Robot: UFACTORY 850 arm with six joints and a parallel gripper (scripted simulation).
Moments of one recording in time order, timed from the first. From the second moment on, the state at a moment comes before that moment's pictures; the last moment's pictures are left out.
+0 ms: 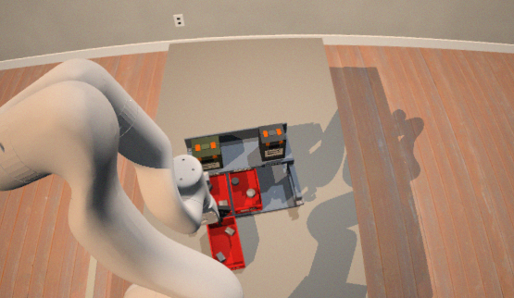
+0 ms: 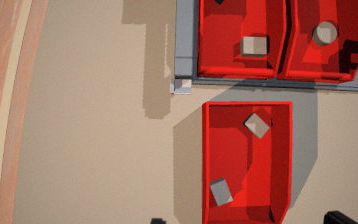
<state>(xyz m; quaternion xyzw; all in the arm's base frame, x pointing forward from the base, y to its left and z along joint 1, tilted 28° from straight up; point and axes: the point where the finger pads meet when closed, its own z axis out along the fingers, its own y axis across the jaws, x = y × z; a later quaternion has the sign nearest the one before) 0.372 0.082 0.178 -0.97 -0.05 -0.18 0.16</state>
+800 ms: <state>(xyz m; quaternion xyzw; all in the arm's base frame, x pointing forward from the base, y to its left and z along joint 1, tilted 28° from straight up) 0.375 0.097 0.185 -0.97 -0.05 -0.18 0.16</state>
